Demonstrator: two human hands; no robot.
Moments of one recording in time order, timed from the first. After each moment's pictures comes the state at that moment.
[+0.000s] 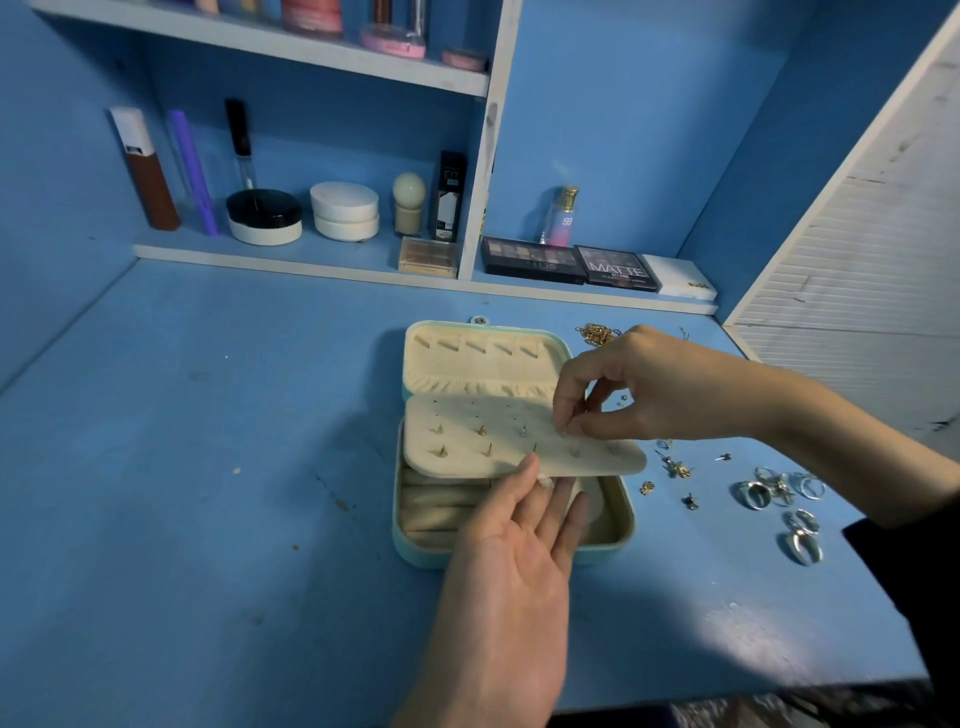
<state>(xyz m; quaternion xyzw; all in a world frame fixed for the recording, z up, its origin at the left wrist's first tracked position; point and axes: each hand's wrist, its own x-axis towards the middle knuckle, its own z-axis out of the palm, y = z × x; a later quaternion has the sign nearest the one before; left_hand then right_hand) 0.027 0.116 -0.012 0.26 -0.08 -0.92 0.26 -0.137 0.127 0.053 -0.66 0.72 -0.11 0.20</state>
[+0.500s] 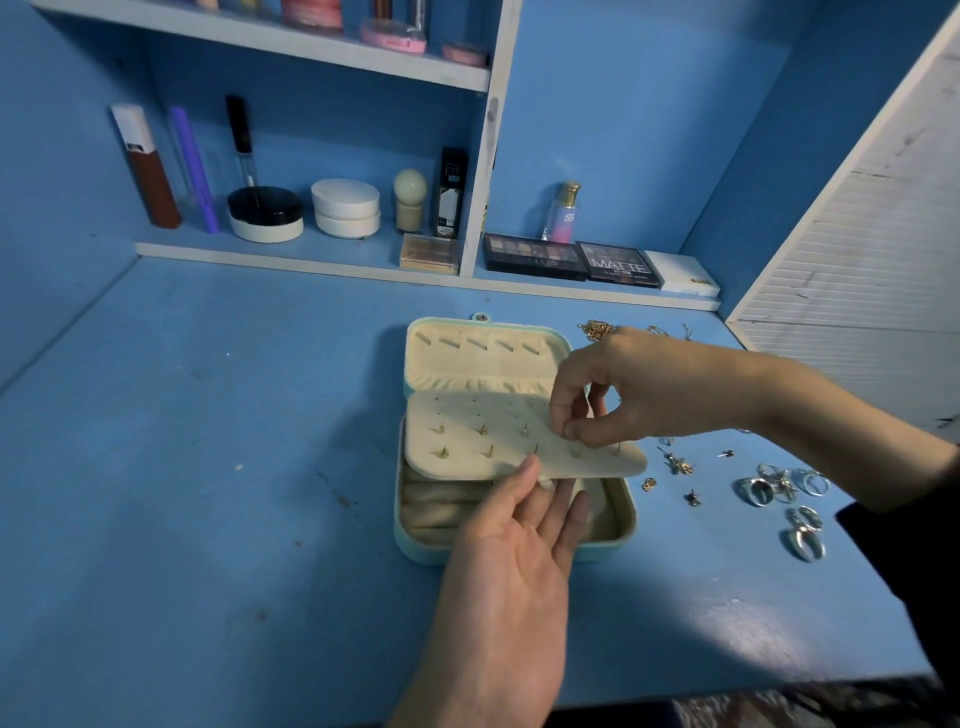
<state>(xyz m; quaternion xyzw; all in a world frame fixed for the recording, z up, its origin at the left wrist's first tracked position) 0.028 0.117 -0.011 0.26 -0.08 -0.93 0.26 -0.133 0.120 0.054 -0.66 0.72 -0.04 0.20</state>
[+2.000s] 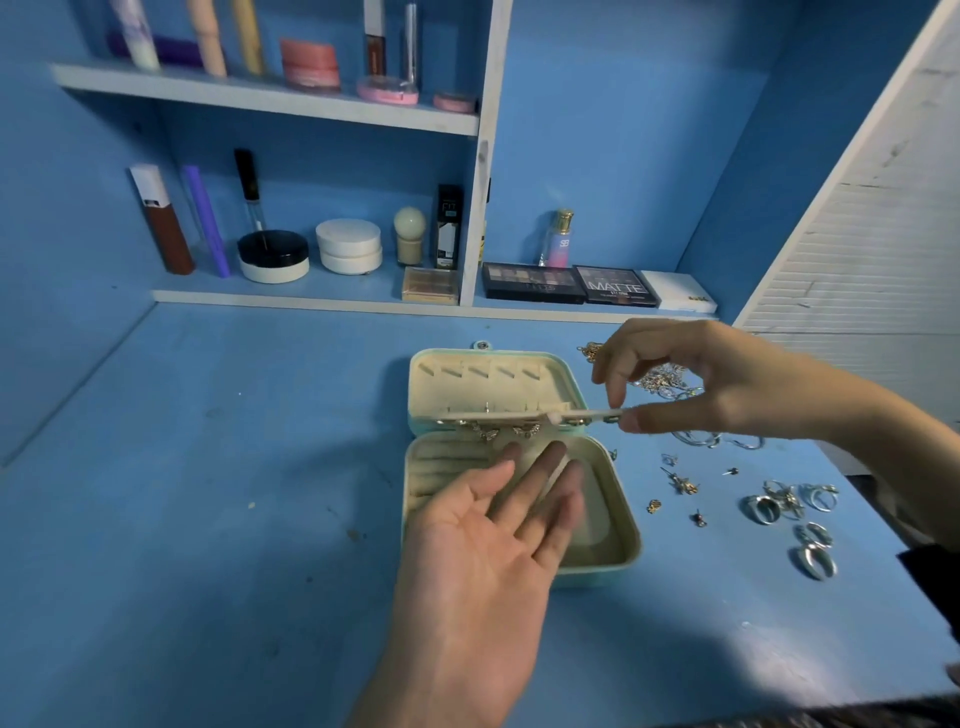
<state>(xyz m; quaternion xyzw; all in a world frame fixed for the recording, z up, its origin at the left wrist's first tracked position) 0.041 0.093 0.007 0.25 -0.08 -0.94 0.21 -0.159 0.153 0.068 -0.66 0.69 -0.23 0.20</state>
